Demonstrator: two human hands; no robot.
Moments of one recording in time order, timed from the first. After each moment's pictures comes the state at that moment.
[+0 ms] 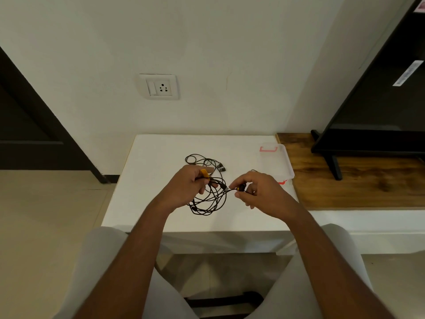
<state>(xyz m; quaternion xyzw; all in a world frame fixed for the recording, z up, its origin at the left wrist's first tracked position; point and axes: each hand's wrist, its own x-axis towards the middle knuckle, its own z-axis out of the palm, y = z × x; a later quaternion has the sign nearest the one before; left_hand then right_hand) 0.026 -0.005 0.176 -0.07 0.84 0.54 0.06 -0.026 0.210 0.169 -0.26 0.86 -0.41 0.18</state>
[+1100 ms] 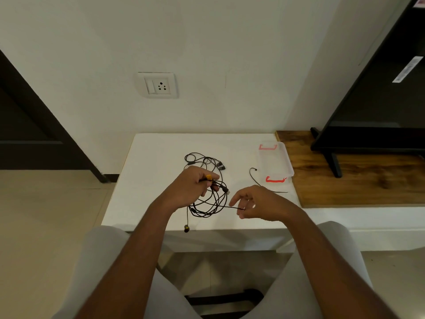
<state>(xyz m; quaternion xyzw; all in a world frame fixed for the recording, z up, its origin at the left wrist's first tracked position) 0.028 0.003 0.180 -0.07 0.86 0.50 0.10 -0.032 0.216 0.143 -0.25 0.86 -0.30 0.32</state>
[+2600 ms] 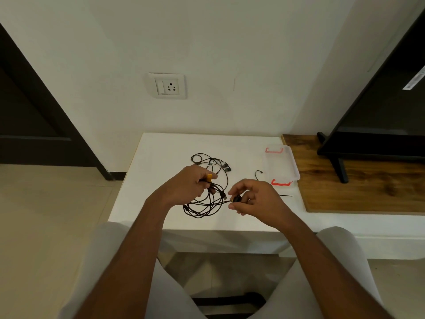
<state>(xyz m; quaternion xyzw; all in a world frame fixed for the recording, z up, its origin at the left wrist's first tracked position) 0.031 -0.021 0.182 -0.03 0.89 0.44 0.12 -0.004 0.197 0.161 -0.22 0.80 -0.52 0.22</state>
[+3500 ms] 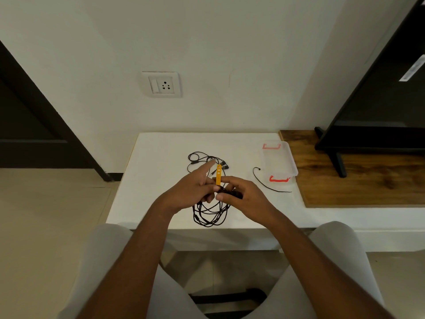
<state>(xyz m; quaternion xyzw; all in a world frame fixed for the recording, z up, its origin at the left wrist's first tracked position) 0.033 -0.003 0.171 -0.02 0.80 0.58 0.14 -0.012 0.180 0.132 -0.27 0.78 -0.54 0.19</state>
